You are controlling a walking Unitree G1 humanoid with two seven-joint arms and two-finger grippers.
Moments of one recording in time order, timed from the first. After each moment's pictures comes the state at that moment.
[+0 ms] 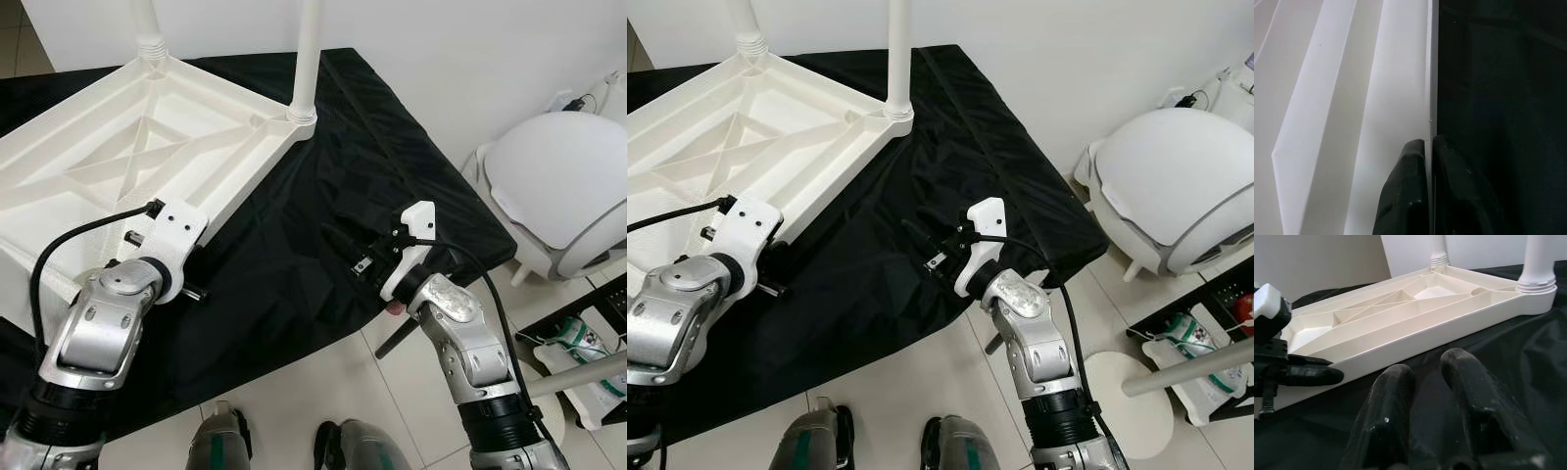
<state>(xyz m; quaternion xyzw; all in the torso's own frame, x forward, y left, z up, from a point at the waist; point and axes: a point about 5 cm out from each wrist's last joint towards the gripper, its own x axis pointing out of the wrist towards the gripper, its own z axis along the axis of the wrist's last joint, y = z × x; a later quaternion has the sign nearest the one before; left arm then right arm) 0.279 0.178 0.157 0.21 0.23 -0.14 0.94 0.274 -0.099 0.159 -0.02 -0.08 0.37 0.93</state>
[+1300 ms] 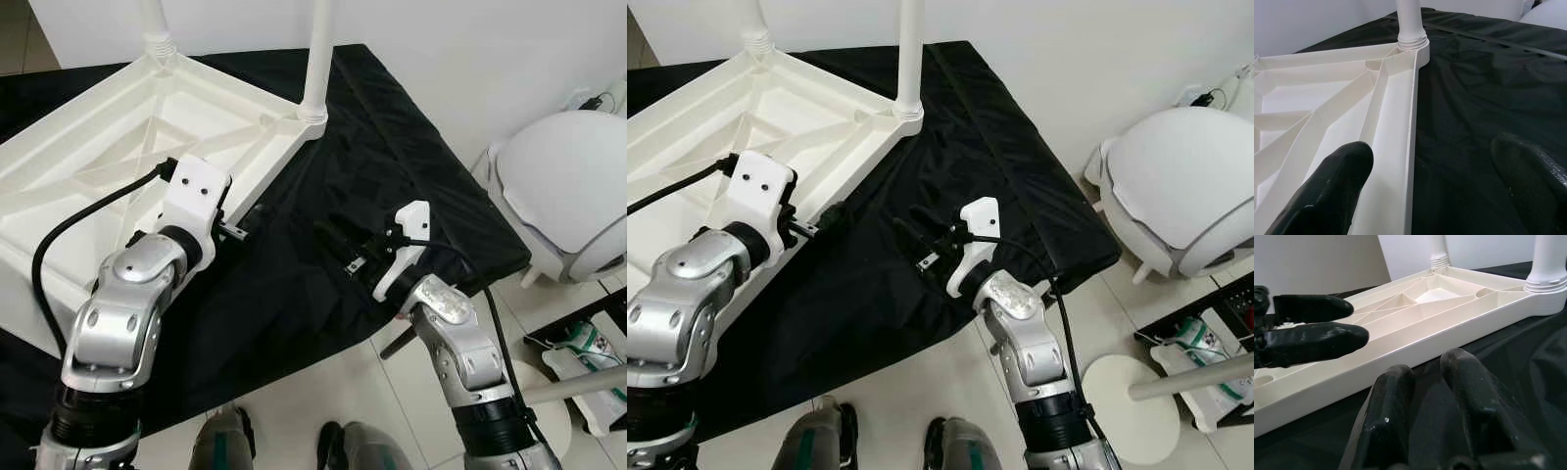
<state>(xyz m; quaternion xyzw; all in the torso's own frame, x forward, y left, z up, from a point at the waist) 0.272 0.143 0.207 0.14 0.04 -0.20 0.97 0.272 -0.093 0.163 -0.01 -0.09 0.35 0.93</state>
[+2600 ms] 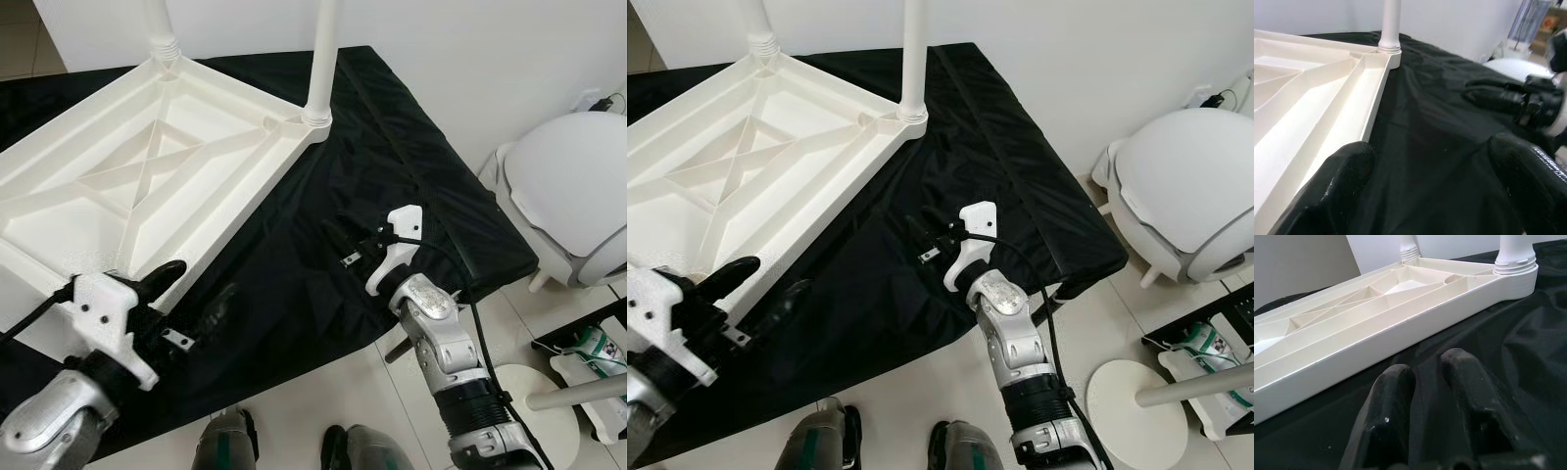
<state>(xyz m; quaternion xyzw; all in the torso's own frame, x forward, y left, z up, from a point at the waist) 0.163 0.177 0.181 -0.01 0.01 -0.28 0.96 0.296 -0.094 0.134 0.00 -0.07 0.31 0.95</state>
